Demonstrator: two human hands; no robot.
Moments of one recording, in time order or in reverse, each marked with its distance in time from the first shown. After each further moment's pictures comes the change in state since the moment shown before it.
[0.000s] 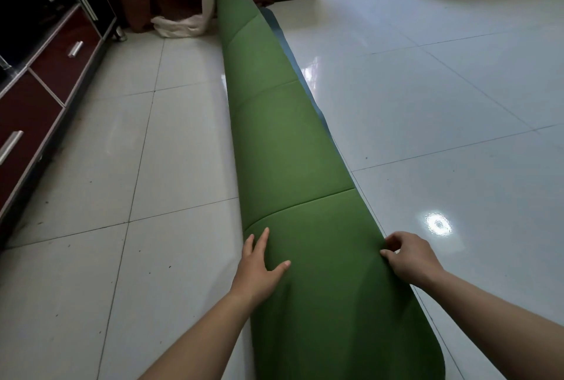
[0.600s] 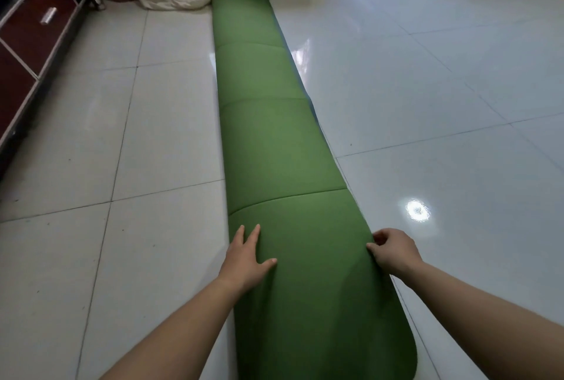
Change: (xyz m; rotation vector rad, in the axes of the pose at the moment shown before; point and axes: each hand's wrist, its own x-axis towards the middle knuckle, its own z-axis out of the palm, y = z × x) left_hand -0.007 -0.002 0.013 0.247 -0.093 -0.044; right_hand -0.015 0.014 0.000 0.093 -0.026 0.149
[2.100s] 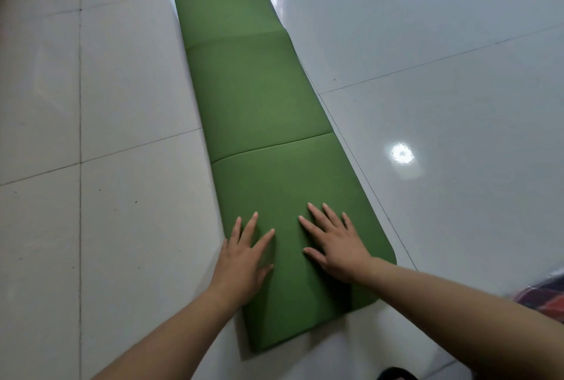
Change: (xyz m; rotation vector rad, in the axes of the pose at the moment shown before) left_hand -0.071 -0.040 0.057 0.505 -0.060 0.324; right_hand -0.065 0.050 0.107 -0.648 -0.238 -0.614
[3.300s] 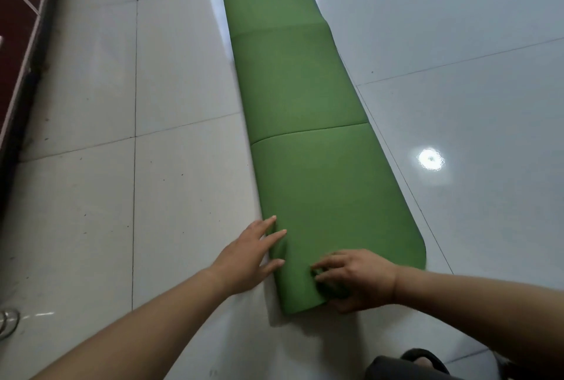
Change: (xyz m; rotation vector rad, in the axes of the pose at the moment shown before) left_hand -0.051 -0.045 -0.015 -0.119 -0.084 0.155; right_hand -0.044 -0.031 0.000 0.039 -0.018 -0.751
